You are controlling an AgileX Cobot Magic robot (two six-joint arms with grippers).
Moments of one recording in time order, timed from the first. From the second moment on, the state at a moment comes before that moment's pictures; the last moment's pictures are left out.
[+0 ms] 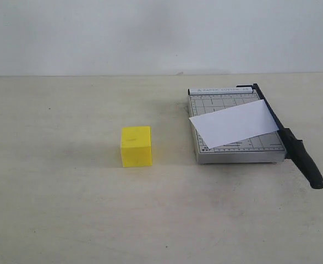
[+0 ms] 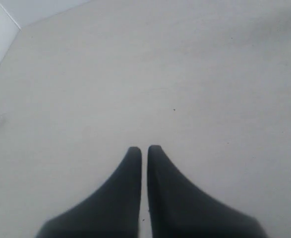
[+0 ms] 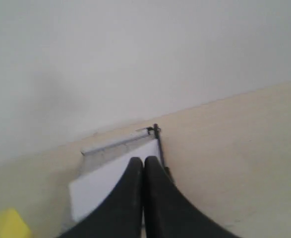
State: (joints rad) left arm -0.09 0.00 -0.03 0.24 0.60 0.11; right arm 0.00 0.00 0.00 0.39 0.10 -0.02
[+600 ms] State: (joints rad) left arm -0.09 0.00 -0.03 0.24 0.60 0.11; right arm 0.00 0.00 -0.02 0.75 0.09 0.07
